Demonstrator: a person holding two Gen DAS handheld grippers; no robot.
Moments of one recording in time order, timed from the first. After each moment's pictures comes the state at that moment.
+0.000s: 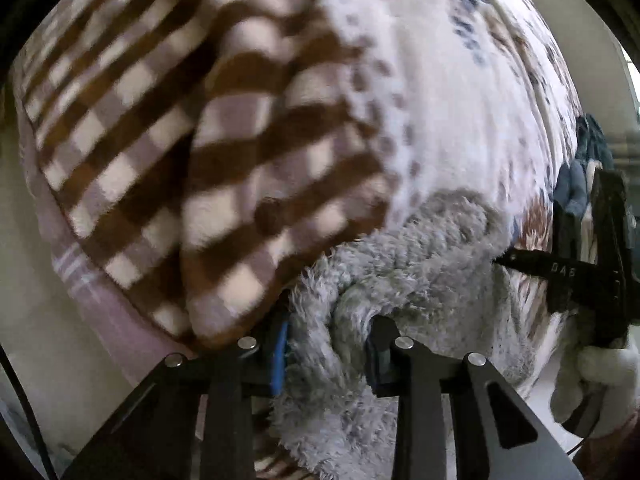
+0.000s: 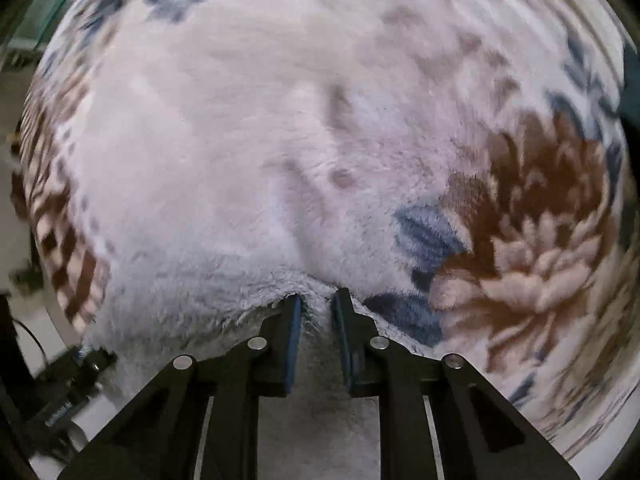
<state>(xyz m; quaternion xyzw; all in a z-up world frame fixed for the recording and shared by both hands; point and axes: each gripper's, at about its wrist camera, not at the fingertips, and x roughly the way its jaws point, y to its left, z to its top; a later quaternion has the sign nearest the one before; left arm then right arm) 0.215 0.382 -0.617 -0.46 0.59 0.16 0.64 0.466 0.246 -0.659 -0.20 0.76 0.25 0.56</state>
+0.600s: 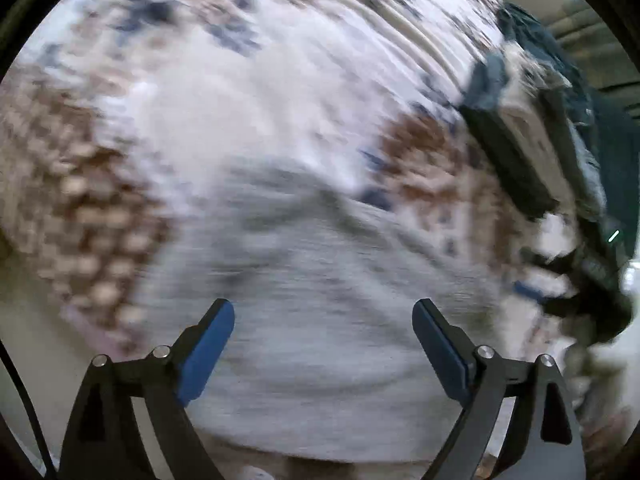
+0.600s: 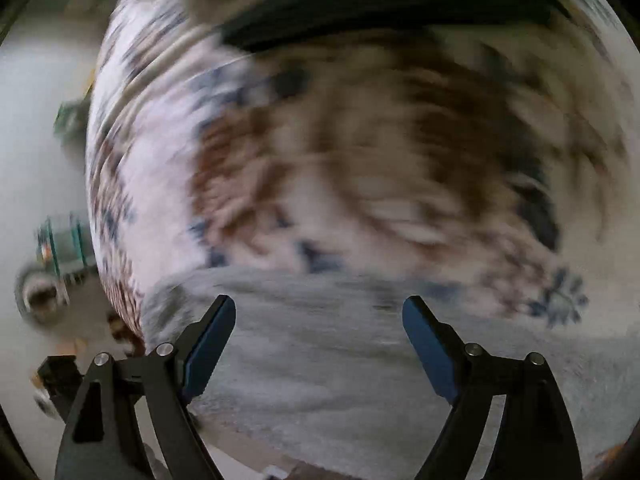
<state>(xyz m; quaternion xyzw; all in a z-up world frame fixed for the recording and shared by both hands) 0.317 0.260 -0.513 -0.31 0.65 0.05 0.69 0.491 -0.083 -0.575 0.20 0.77 0.10 0.60</state>
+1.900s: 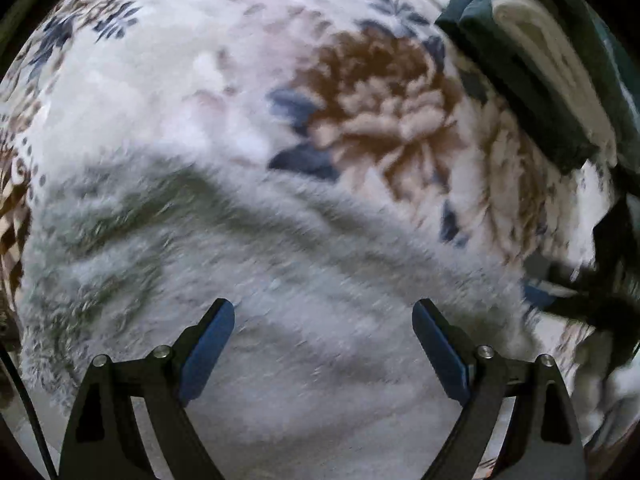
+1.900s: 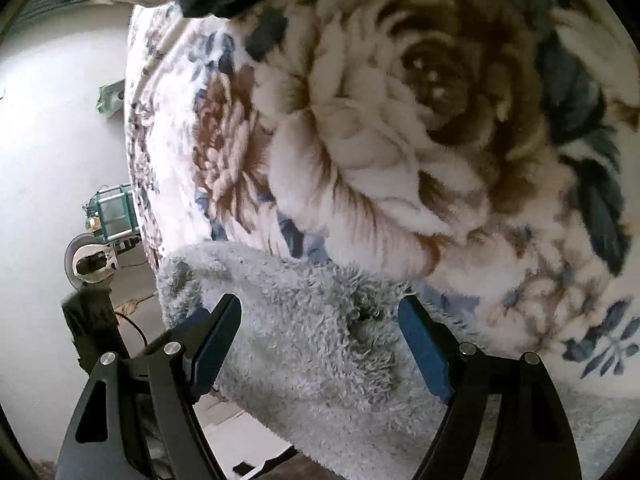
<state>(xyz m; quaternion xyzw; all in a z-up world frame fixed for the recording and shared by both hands) 0.353 0.183 -0.567 -0.20 0.71 0.05 0.68 0.489 -0.060 -0.665 0.25 0.78 0.22 0.53</state>
